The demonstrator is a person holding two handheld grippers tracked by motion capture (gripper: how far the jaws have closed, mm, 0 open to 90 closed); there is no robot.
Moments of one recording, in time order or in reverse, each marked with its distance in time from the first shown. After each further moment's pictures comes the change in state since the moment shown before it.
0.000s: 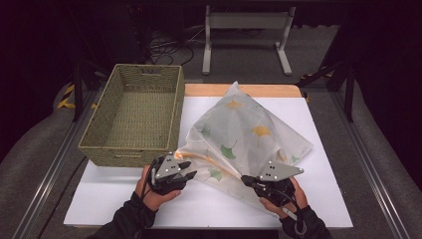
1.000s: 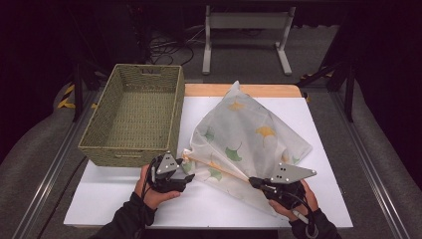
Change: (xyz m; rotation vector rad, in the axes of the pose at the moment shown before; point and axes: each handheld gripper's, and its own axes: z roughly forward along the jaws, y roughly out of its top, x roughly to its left) left arm 0.011 -0.014 0.019 0.076 0.024 -0.090; right arm -0.005 -0.006 -0.022 -0.012 0.006 0.005
